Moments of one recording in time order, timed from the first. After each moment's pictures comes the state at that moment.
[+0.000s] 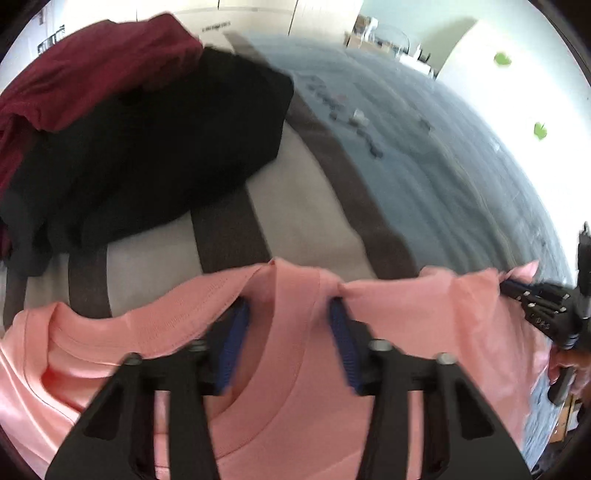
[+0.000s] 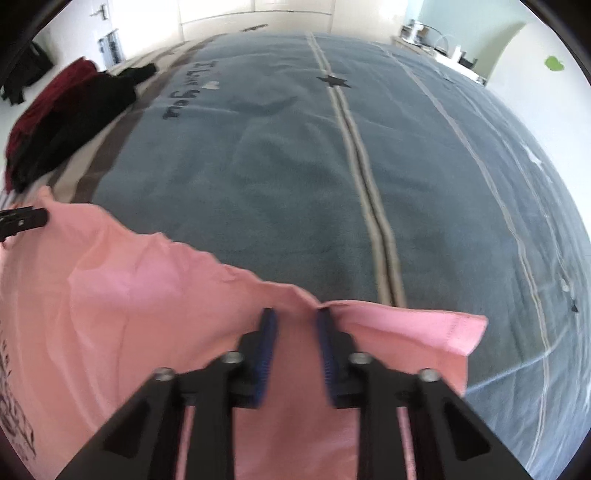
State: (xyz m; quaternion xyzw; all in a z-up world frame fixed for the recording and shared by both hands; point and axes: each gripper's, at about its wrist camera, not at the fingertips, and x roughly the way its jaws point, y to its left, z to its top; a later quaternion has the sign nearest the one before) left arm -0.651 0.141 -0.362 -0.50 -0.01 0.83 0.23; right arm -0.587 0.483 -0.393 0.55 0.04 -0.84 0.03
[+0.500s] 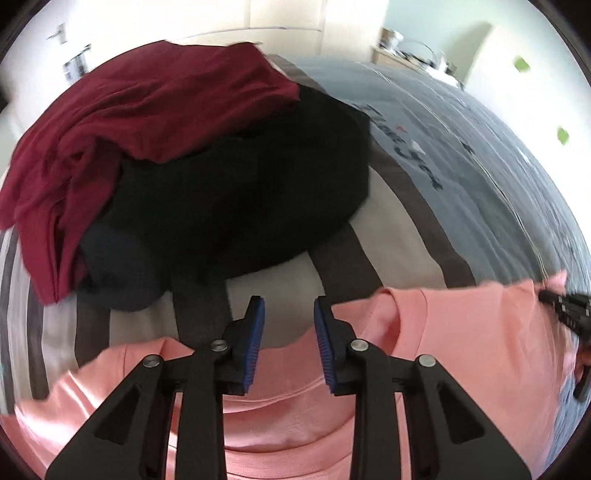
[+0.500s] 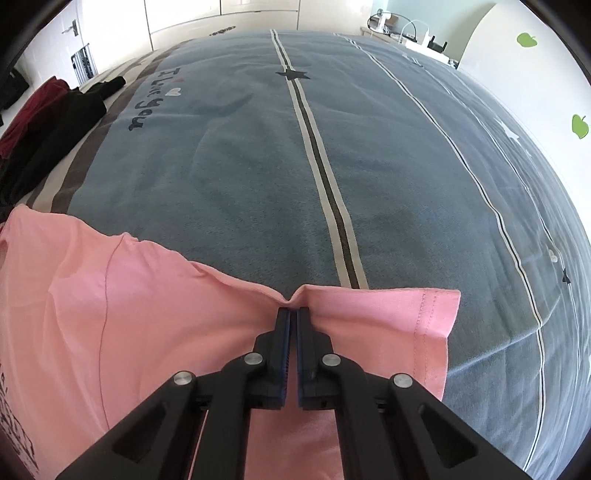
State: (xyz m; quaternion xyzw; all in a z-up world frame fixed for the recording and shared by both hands) left arm -0.673 0.085 -0.355 -0.50 0.07 0.84 0.18; right arm -0.590 0.487 -0.392 0.54 0.03 -0.84 0.00
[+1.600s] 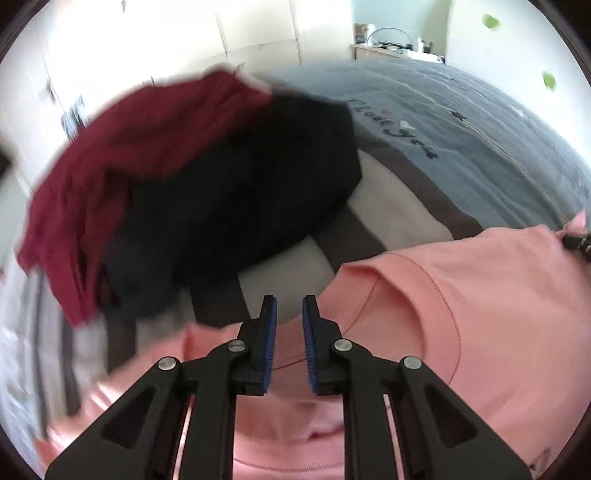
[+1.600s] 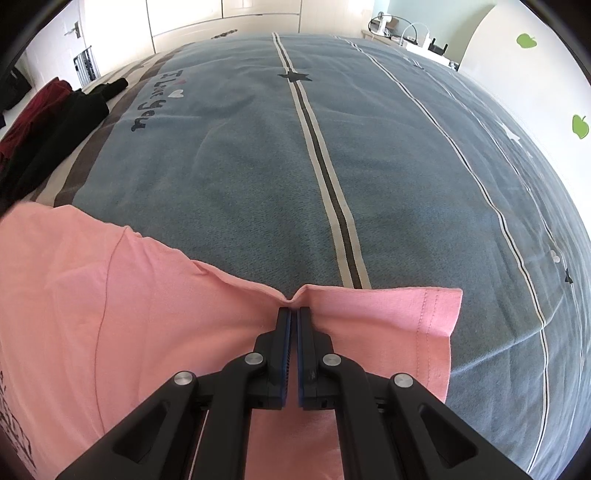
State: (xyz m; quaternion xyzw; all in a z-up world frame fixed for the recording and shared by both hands) left arm -0.632 0.053 -0.338 -0.44 0.10 0.88 0.15; right arm -0.581 0.483 -0.393 0.54 0.02 -0.84 0.00
